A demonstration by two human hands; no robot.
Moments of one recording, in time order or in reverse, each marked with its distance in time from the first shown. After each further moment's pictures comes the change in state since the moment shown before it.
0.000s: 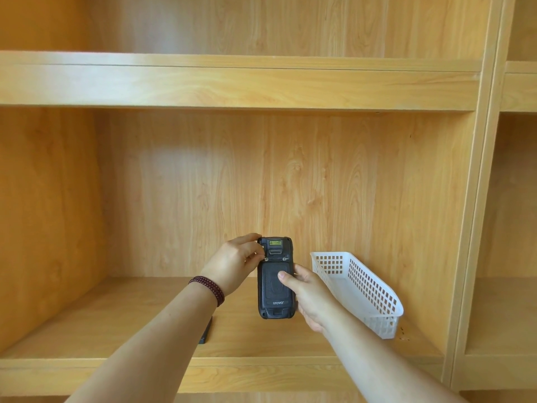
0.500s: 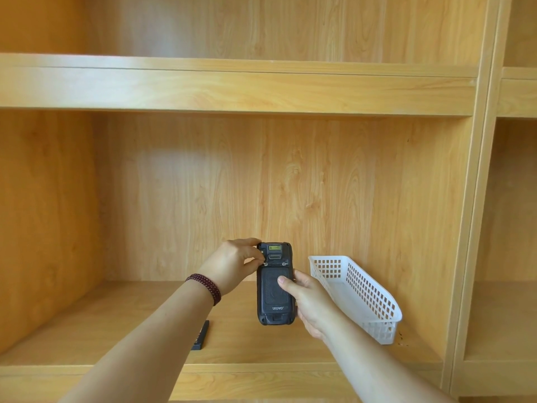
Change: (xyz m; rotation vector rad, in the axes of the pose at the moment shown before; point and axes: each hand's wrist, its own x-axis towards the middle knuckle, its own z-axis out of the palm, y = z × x) left_hand 0.008 -0.002 -0.003 0.028 -0.040 0.051; right_hand -0.005 -0.003 -0.001 0.014 0.016 0.009
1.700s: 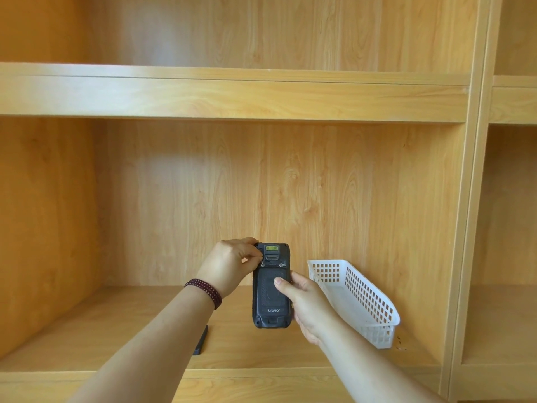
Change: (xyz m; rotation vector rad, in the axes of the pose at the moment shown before) left_hand 0.001 0.014 -0.008 -0.113 0.122 -0.130; right_hand -0.014 -0.011 0.009 0.044 -0.022 -0.046
